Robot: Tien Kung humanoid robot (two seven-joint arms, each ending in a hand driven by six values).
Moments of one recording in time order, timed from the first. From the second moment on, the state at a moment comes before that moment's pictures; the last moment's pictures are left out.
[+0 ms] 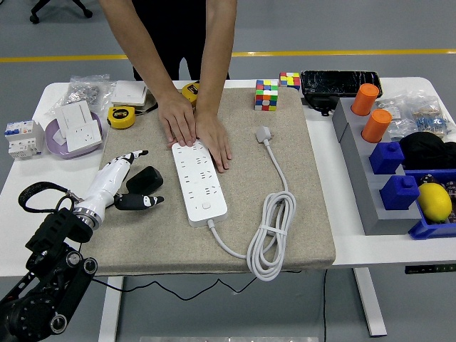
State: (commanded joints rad) left arm -0.13 0.04 -1.36 -1.23 2.19 0.06 0.04; right arm 0.07 -0.09 1.41 0.18 -1.43 0.01 -0.08
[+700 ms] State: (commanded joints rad) left arm -0.15 0.03 -1.35 -1.16 2.23 0.12 0.04; right arm 0.07 -0.09 1.41 0.18 -1.42 0.01 -0.08
